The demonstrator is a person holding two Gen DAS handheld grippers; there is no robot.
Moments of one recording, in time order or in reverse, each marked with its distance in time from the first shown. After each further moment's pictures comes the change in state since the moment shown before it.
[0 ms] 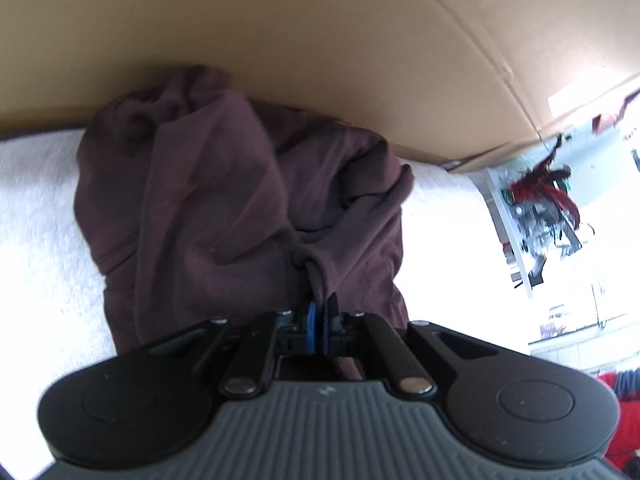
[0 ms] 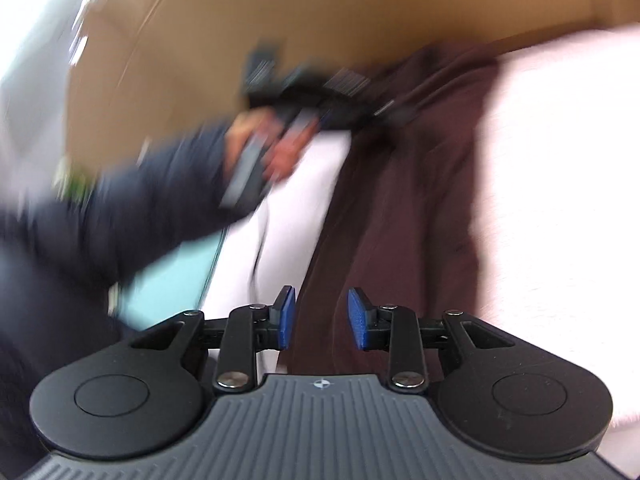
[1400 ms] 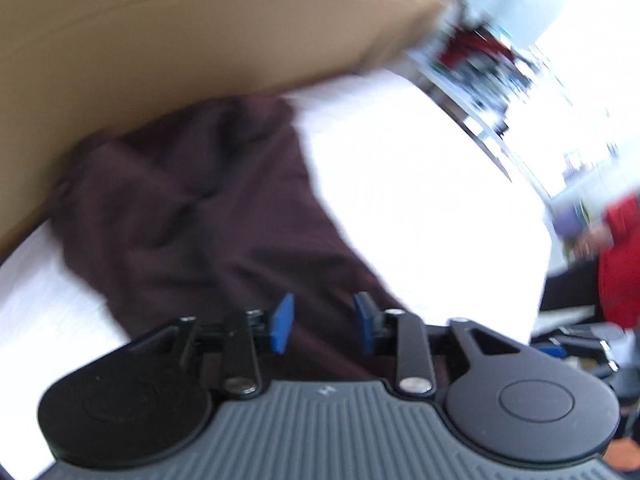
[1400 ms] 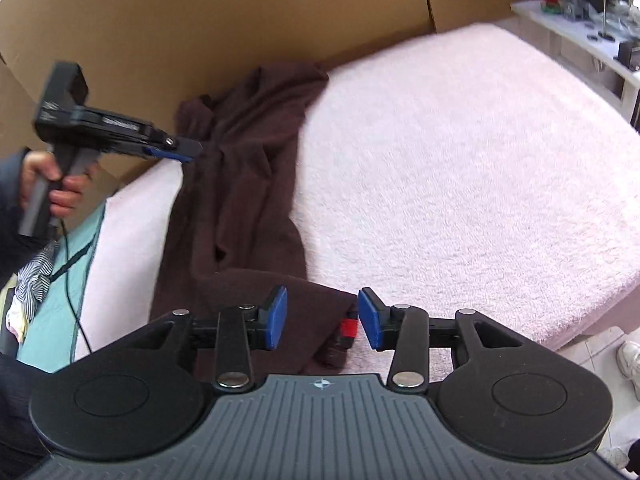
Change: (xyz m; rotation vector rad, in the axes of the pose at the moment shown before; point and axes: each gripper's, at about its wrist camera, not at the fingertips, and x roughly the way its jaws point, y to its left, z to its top) left arm -0.044 -0.080 -0.041 0.538 0.205 0.062; right arm -0.013 -0.015 0.004 0.043 -0.042 -0.396
